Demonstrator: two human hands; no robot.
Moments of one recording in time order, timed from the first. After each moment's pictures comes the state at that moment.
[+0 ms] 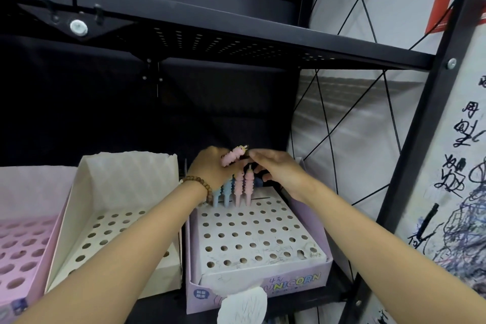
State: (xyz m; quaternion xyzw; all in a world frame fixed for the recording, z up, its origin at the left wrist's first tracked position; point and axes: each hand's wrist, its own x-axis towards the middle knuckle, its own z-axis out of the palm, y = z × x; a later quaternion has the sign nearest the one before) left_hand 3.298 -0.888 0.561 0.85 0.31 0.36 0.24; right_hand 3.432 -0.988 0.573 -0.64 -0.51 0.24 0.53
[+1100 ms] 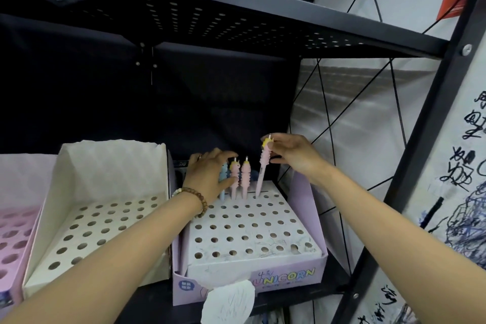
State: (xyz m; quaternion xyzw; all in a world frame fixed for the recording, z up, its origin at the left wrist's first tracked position) left_hand 3.302 -0.875 0.515 0.90 0.28 0.33 0.02; right_hand 3.469 -0.991 0.579 -0.64 -0.51 0.20 0.54
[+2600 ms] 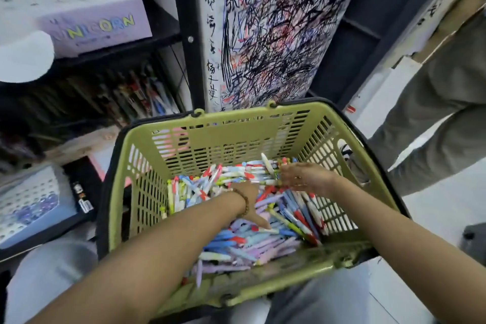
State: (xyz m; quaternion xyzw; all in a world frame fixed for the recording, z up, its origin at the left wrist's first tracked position) left_hand 3.325 -1.279 0.231 0.93 -0.02 -0.37 0.09; right_hand 3.419 -1.432 0.269 -0.76 0.02 0.45 0.47
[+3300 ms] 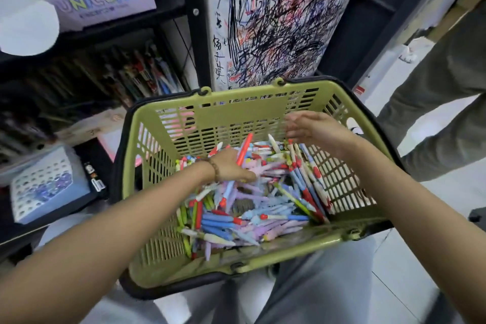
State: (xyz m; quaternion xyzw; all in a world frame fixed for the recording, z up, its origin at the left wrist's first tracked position) left_hand 3.296 -1.228 0.268 0.88 0.12 -0.25 0.38; right_hand 3.422 -1.417 0.323 -0.75 -0.12 0.37 0.54
